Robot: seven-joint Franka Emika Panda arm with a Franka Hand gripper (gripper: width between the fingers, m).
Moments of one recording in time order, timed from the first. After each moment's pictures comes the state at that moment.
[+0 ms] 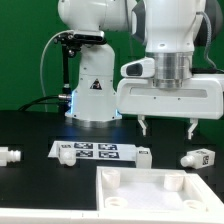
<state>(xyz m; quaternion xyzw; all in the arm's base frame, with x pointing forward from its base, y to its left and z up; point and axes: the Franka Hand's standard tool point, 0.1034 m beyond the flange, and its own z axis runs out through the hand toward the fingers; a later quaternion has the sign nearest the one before) 0.450 0.119 0.074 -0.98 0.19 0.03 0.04</state>
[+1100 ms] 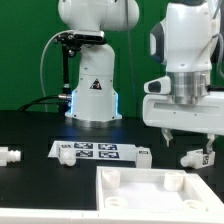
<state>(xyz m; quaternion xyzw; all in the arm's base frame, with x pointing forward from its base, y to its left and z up) 0.406 0.192 0.023 -0.93 0.37 0.03 0.06</state>
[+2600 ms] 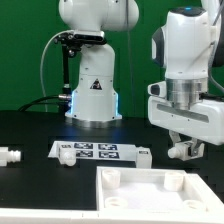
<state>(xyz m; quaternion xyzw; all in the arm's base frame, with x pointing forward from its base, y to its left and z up) 0.397 0.181 0.026 -0.85 0.52 0.06 0.04</state>
